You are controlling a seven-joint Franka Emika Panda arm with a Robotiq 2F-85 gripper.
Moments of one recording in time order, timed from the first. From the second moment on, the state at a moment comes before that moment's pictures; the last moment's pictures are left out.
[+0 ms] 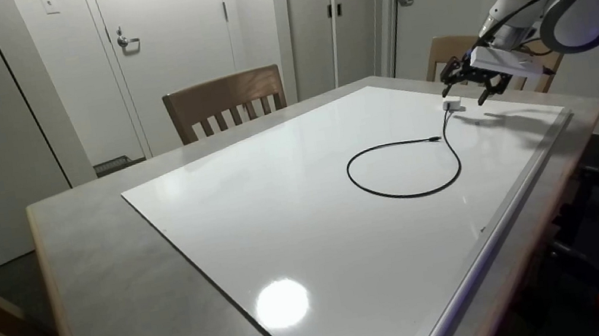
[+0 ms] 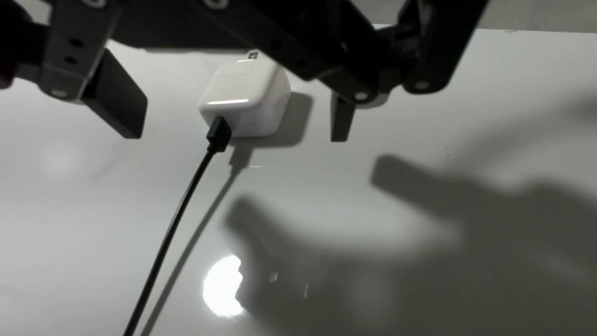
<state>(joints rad) -0.94 0.56 0.13 -2.26 -1.11 3.31 1.30</state>
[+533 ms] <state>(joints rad) -1.02 0.56 0.21 -2.24 -1.14 3.30 1.24</state>
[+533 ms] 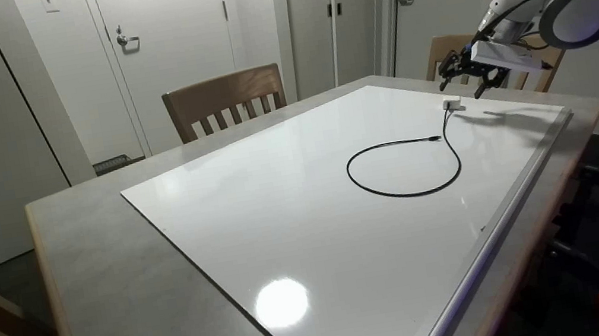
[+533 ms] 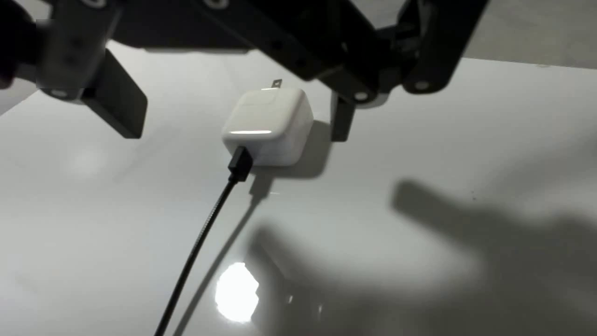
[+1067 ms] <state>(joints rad) -1.28 0.63 0.47 -2.20 -1.10 3.15 1.14</state>
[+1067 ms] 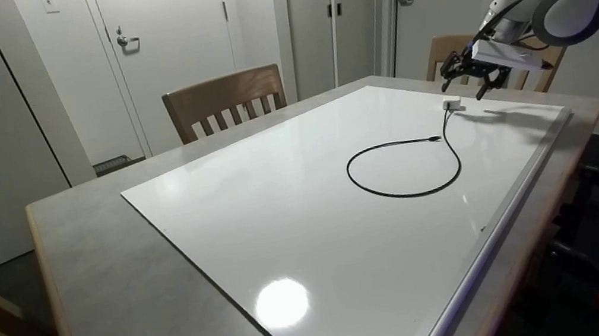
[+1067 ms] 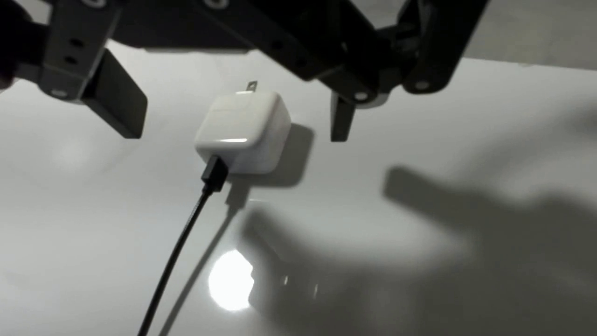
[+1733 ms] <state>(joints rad) -1.20 0.62 0.40 -2.16 -0.91 3.14 1.03</state>
